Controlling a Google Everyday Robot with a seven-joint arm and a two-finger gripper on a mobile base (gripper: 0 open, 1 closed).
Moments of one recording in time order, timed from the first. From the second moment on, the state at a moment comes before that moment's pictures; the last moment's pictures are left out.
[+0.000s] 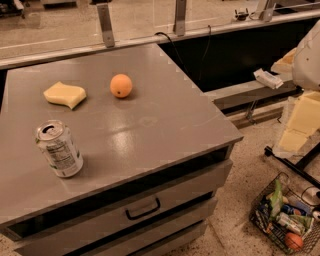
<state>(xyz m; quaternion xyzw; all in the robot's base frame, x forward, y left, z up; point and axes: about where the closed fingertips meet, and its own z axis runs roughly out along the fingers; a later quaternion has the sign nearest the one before) 0.438 -0.216 0.979 -0.60 0.78 -0.04 0.16</state>
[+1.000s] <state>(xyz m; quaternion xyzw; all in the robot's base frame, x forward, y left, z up) 0.515 -0.172 0.985 -0.67 0.71 0.00 0.22</state>
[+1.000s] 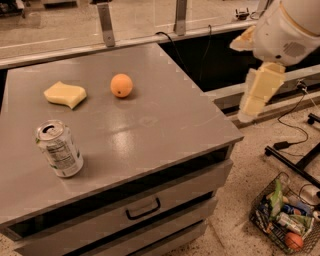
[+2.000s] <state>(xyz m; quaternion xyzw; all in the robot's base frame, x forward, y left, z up) 0.626 -0.062 1.002 -0.73 0.63 0.02 0.27</state>
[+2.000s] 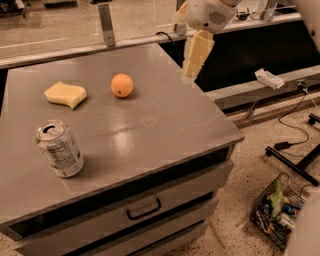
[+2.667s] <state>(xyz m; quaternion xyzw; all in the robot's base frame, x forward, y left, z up) 0.656 0.039 0.986 -0.75 0.61 0.05 0.26</state>
